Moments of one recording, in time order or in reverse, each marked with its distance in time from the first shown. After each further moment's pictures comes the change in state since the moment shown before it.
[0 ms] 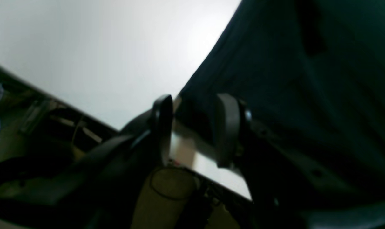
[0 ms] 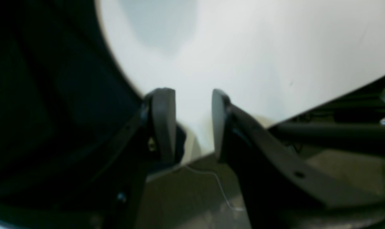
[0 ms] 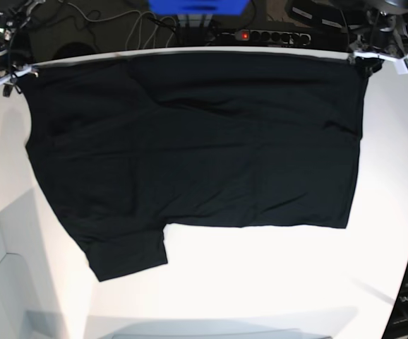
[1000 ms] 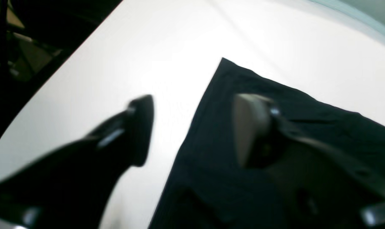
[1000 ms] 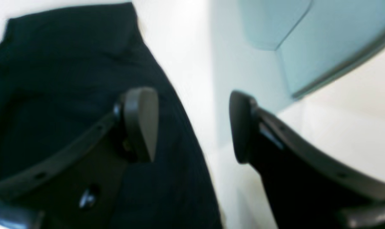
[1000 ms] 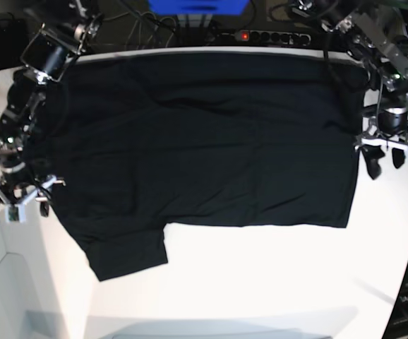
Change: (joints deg) left arm -27.0 -2.4 7.5 6.7 15.8 0.1 0.3; right arm 30.4 7.6 -24.0 -12.6 -6.2 -0.2 -0.8
